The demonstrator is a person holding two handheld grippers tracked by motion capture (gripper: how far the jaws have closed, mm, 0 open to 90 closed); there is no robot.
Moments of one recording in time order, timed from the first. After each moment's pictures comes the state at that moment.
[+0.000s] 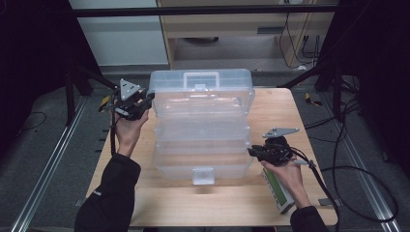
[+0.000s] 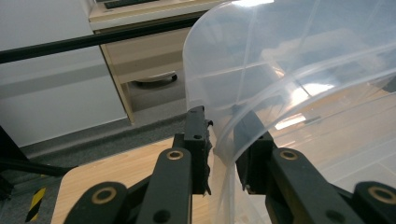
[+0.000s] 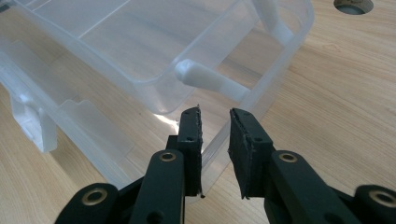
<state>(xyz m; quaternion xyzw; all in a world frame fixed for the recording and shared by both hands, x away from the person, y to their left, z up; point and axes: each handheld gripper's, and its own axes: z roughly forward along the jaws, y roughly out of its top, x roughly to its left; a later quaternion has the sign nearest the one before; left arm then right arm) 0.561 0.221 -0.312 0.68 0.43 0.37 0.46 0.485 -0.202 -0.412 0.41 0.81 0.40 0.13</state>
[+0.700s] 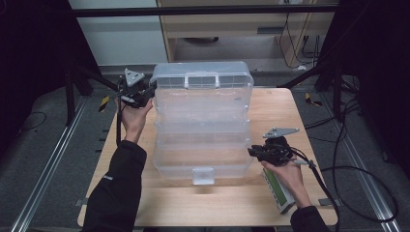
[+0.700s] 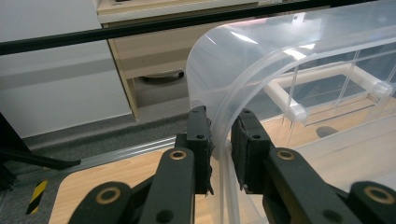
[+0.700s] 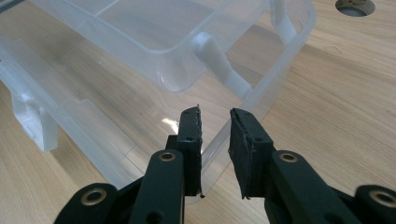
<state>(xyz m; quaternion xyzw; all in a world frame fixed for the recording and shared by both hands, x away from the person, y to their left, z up) 0.598 0.215 -0.309 0.67 0.45 0.37 0.46 0.486 -0.203 -0.412 0.41 0.81 0.40 0.13</state>
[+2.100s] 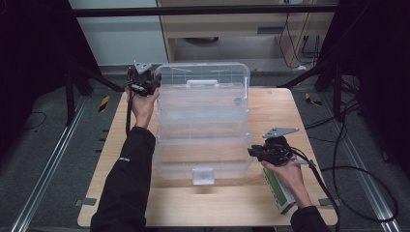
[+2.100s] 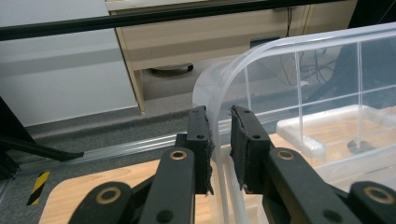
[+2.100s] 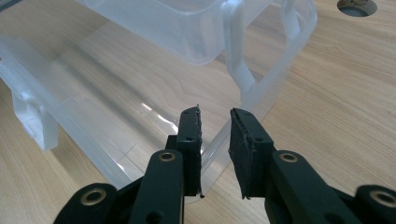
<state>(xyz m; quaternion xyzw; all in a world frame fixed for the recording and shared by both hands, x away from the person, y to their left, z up) 0.659 0.208 -0.326 0.66 0.48 0.36 0.44 0.486 -0.202 -0.411 0.41 0.81 0.40 0.13</state>
